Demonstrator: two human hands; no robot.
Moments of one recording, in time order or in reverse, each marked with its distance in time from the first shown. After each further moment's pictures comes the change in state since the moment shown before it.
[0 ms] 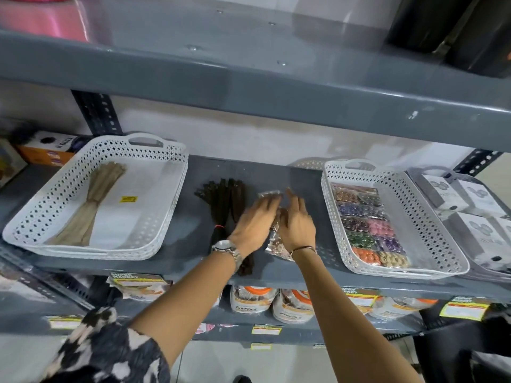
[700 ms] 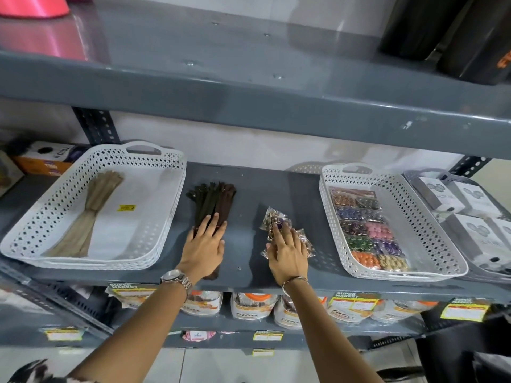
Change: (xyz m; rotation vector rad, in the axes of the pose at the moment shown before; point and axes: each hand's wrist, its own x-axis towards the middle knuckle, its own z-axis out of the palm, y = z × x) left_hand -0.063 -0.085 0.003 0.249 -0.217 -0.288; right_hand -0.040 0.023 0.037 -0.234 -0.226 0.070
